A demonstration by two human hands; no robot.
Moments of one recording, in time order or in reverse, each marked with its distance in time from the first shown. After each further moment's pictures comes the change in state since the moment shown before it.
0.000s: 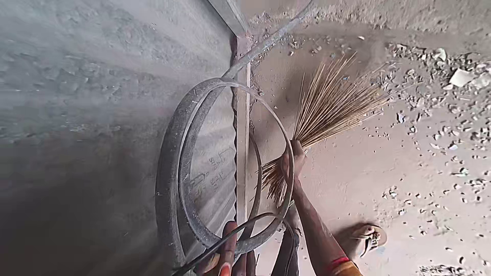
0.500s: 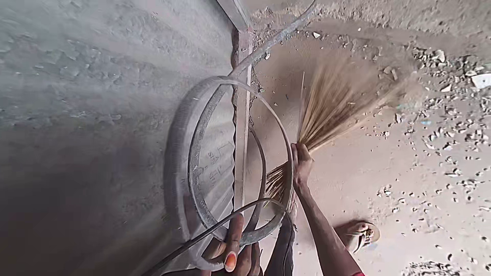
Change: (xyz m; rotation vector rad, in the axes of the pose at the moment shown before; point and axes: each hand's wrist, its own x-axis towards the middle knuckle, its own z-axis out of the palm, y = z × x) left_hand -0.003 -0.014 -0.007 -0.084 -0.034 0.007; right_hand -0.010 0.013 -0.040 0.016 -0.052 -0.046
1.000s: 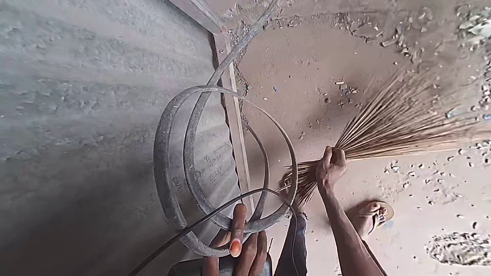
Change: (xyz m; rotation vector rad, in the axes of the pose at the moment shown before) left_hand 0.013 -0.011 0.010 0.028 0.052 -0.061; right_hand -0.016 0.061 -0.058 -0.036 0.309 0.225
